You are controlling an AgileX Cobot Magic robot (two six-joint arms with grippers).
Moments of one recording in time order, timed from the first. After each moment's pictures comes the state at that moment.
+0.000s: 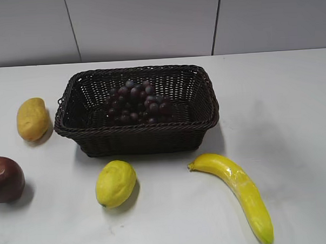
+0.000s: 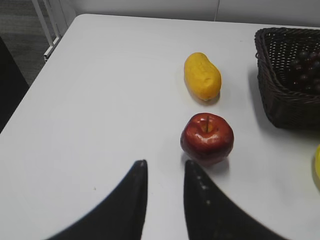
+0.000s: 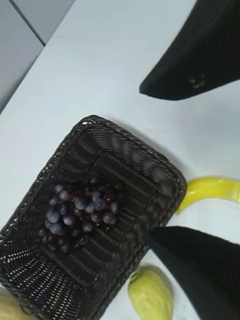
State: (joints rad) left arm 0.07 0.00 -0.50 -0.05 1.08 0.03; right arm 0.57 1.68 -1.86 0.05 1.21 -0.10
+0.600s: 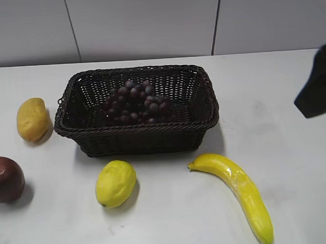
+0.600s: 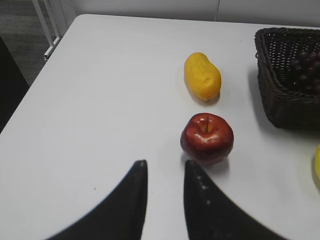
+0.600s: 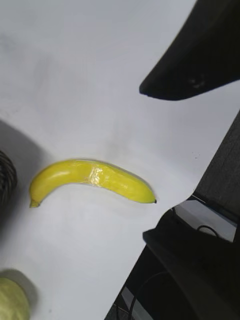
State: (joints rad) left arm 0.07 0.00 -0.50 -0.05 1.08 0.03; right arm 0.57 1.14 -1.12 0.04 1.17 0.01
